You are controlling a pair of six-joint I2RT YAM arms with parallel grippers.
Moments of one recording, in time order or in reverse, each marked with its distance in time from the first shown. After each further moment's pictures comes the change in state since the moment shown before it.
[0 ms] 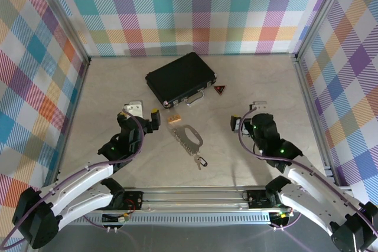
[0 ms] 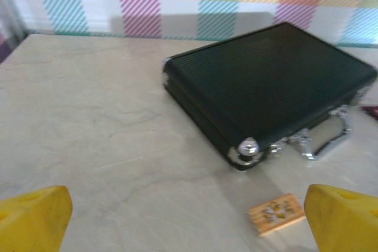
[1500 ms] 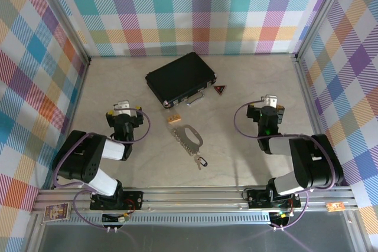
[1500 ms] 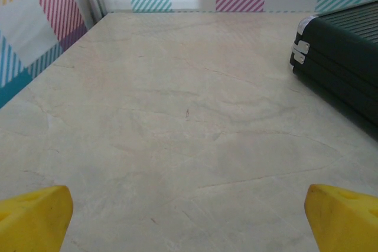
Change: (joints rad) left arm 0.472 0.674 -0.206 0.982 0.224 0.242; right arm -0.422 0.714 -0.164 1.006 -0.059 -0.254
